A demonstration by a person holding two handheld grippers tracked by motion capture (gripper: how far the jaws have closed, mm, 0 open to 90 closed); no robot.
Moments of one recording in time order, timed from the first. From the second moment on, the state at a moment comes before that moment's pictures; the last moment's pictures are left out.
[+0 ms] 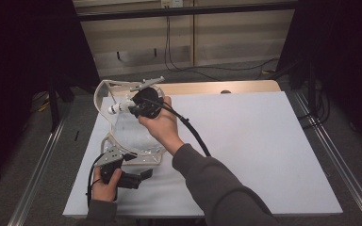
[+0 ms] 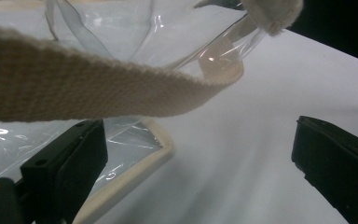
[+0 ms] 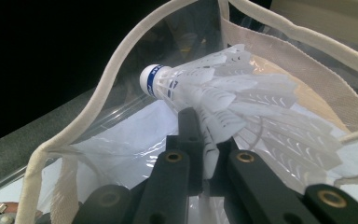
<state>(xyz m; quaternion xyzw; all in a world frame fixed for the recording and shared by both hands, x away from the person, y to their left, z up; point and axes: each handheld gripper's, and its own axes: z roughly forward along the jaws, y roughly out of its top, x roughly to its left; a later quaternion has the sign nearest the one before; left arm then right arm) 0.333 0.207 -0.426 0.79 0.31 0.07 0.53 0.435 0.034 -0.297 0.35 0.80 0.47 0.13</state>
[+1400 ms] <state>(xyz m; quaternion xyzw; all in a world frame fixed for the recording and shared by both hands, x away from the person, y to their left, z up) 0.335 0.209 -0.427 0.78 0.31 0.07 0.54 0.443 0.040 -0.305 0.36 0.80 0.47 0.13</state>
